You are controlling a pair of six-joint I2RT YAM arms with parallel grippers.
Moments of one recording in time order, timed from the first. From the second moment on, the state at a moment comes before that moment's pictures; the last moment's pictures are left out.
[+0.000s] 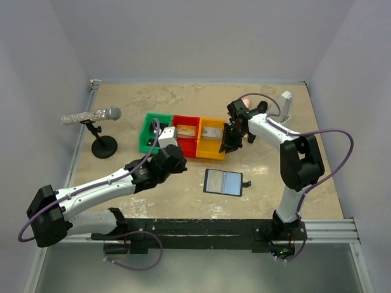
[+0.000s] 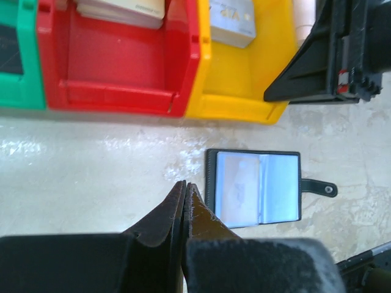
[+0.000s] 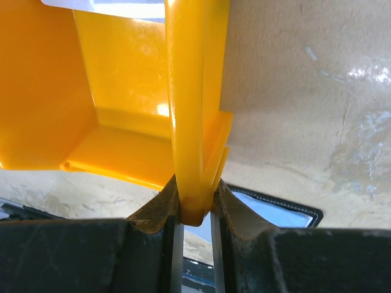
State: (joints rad) left arm -0.96 1.18 0.83 -0.31 -0.46 -0.84; right arm 0.41 1.82 1.34 -0.78 -0.22 0.58
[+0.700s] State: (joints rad) left arm -0.96 1.06 0.72 -0.36 -0.50 -0.90; right arm 0.40 1.88 1.38 -0.73 -0.21 0.52
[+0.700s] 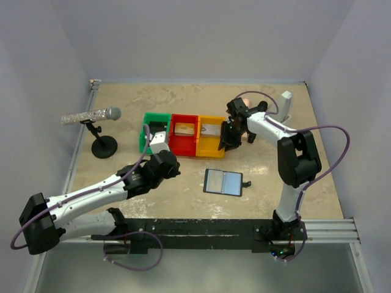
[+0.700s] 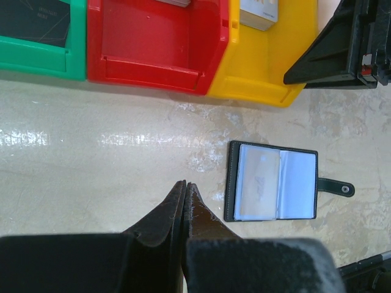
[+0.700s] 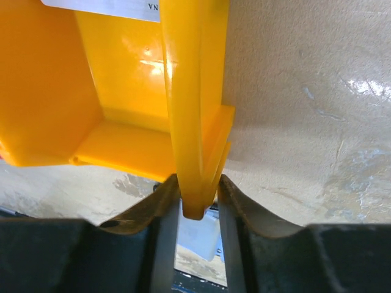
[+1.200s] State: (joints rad) left arm -0.96 1.01 0.68 -0.36 -0.50 -0.91; right arm 0.39 1.56 1.16 -0.72 -0.11 0.52
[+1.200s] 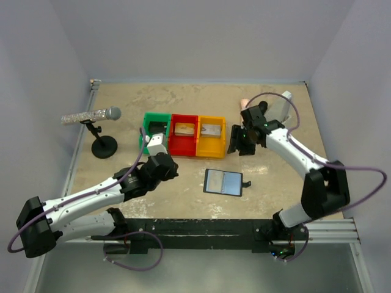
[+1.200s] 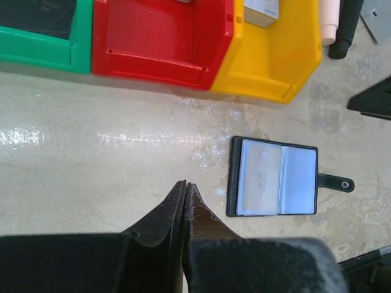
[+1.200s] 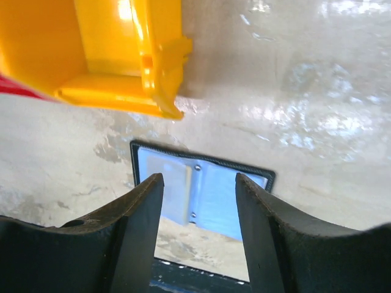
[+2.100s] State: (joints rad) left arm -1.04 1.19 0.64 -0.22 -0.29 -0.93; right arm 0.39 1.17 0.65 -0.68 -0.01 0.69
